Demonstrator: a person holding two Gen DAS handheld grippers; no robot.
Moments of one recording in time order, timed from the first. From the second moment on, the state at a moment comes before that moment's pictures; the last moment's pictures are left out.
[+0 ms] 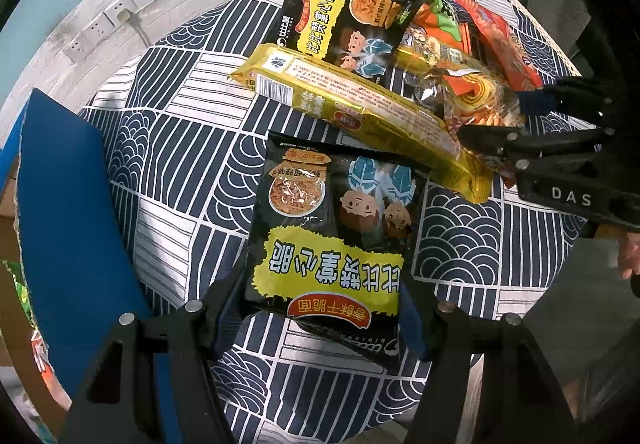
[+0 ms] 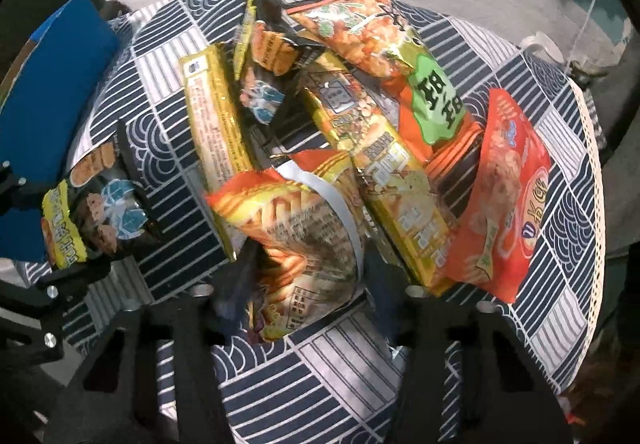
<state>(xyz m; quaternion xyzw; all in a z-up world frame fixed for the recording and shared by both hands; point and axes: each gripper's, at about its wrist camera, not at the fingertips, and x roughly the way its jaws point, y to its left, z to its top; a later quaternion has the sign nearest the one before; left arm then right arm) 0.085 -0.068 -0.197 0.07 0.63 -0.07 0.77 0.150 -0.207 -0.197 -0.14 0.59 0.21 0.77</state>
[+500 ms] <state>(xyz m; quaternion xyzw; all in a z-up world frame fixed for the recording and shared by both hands) 0.071 -0.060 -0.164 0.07 0.60 -0.05 0.79 0.139 -0.223 -0.159 -0.11 0.56 0.20 0.80</state>
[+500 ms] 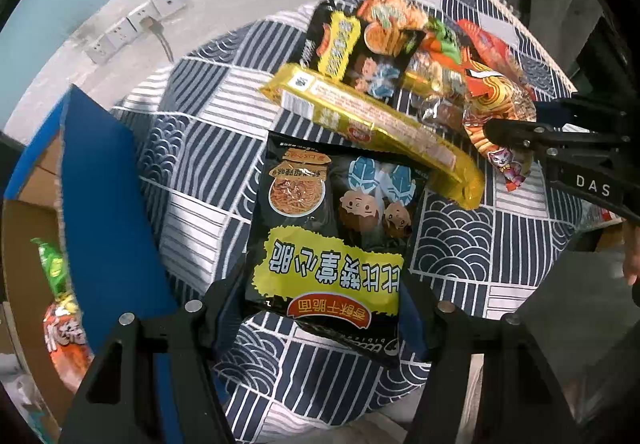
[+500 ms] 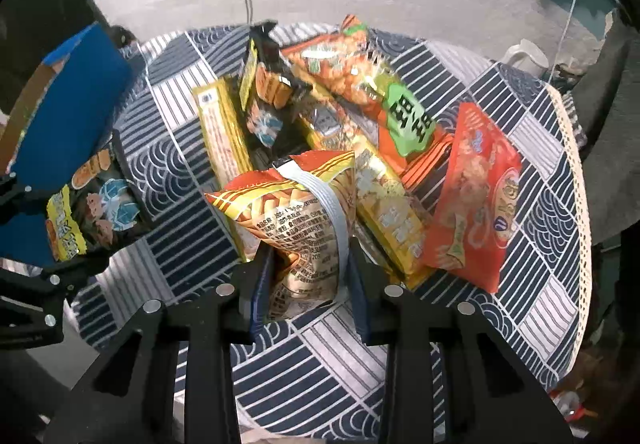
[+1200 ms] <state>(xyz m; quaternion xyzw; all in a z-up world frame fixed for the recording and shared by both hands) 0.030 0.012 -0.075 0.03 0.51 0.06 0.86 0.100 -0.145 -0.077 -0.16 0.49 0.25 0.82</state>
